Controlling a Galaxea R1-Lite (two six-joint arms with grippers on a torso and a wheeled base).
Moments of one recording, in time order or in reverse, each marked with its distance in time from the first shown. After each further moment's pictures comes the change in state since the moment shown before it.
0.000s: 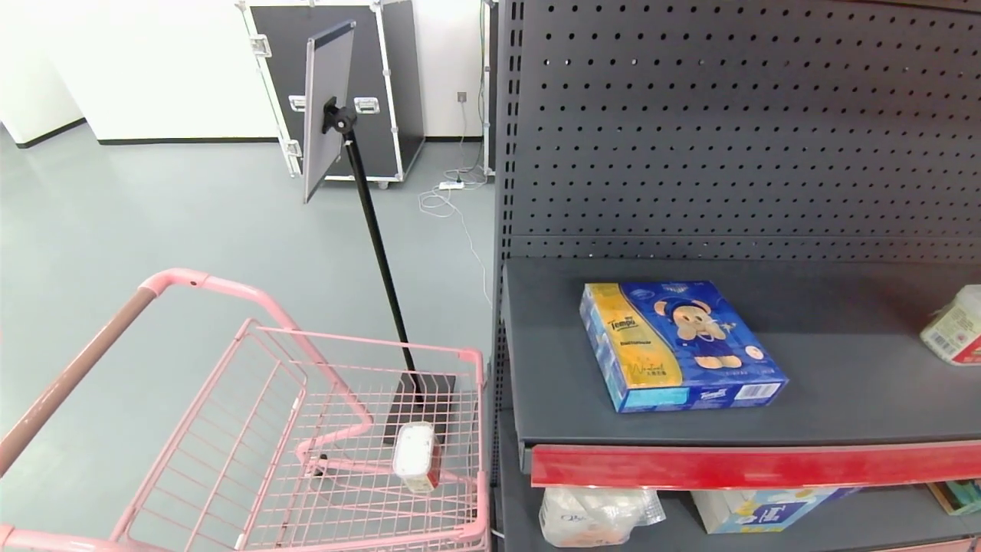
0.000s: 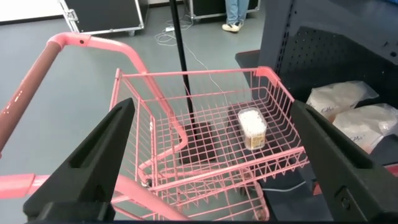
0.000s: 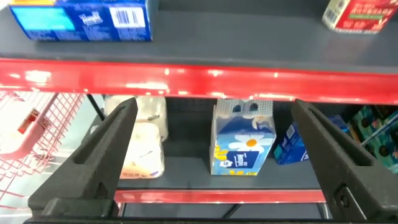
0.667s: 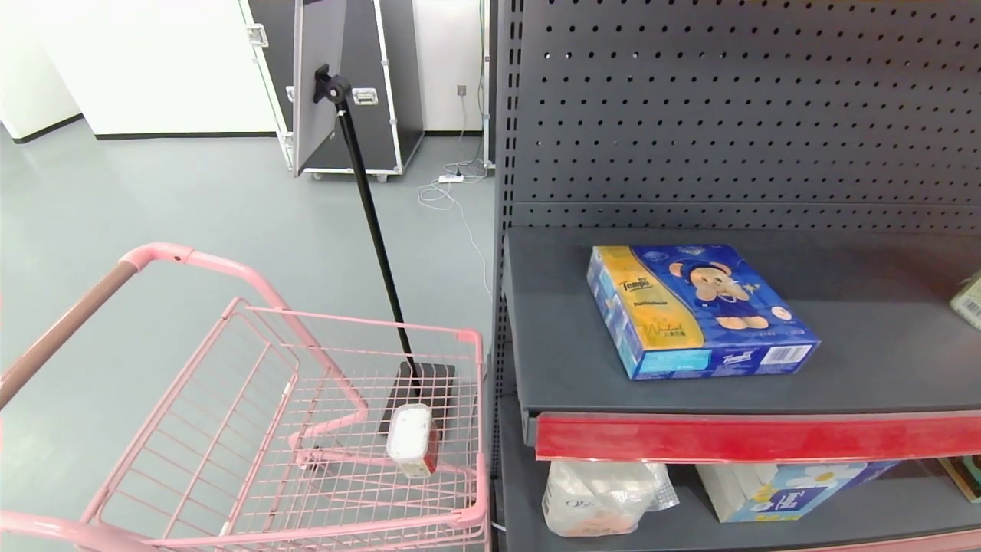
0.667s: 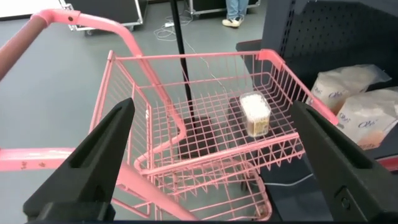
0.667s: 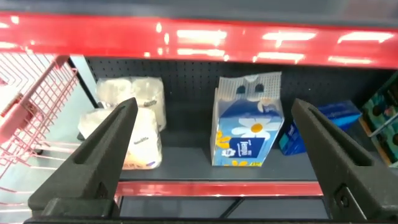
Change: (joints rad) left arm 0.000 0.000 0.000 0.000 0.000 0.000; right arm 0.000 0.000 0.000 0.000 0.000 0.000
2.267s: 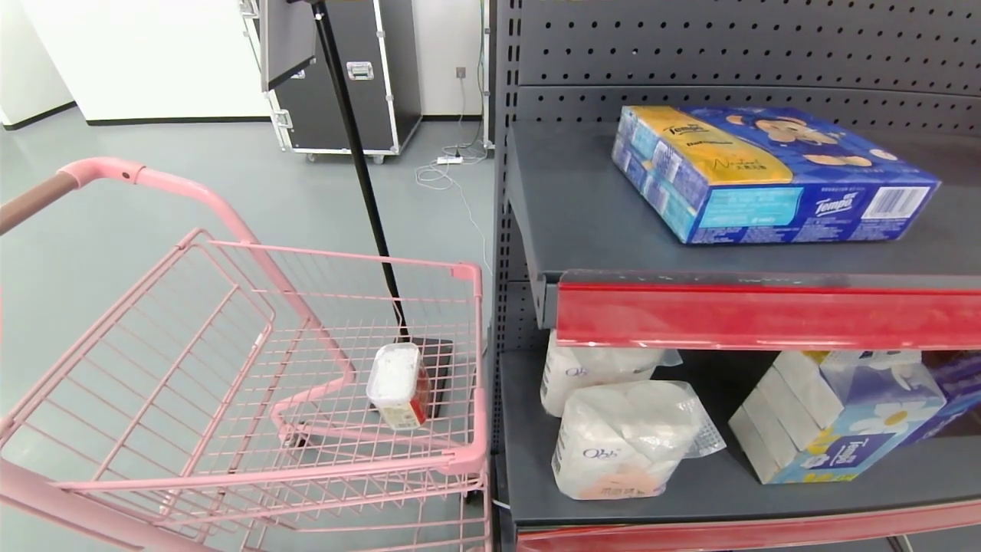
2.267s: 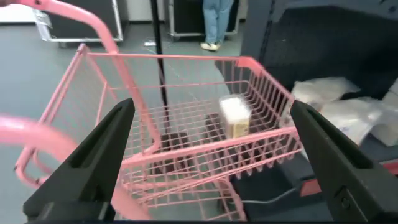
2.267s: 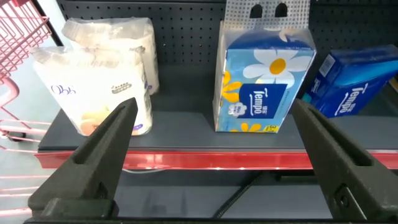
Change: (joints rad) left arm -0.025 0.127 -0.248 0.003 -0.037 -0.109; right arm 0.000 0.000 0.000 0.000 -0.003 0.000
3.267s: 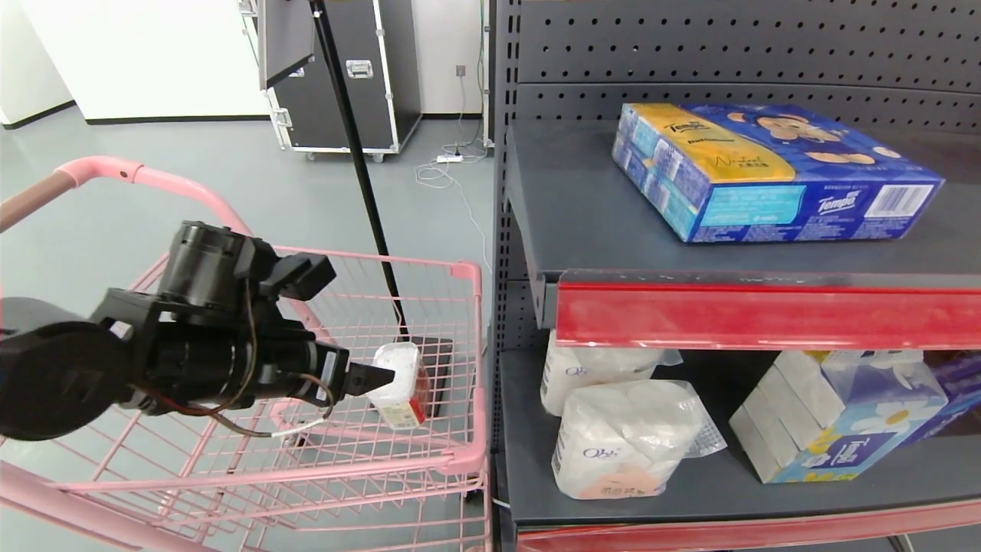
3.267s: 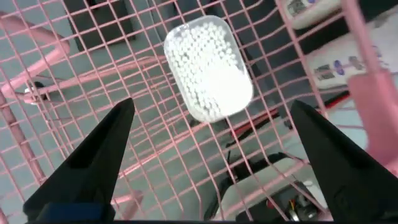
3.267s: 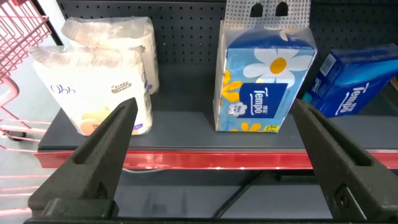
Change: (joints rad) left arm -0.248 1.538 -0.602 -0.064 -0.025 -0.006; right arm 0.000 0.000 0.000 0.000 0.001 0.000
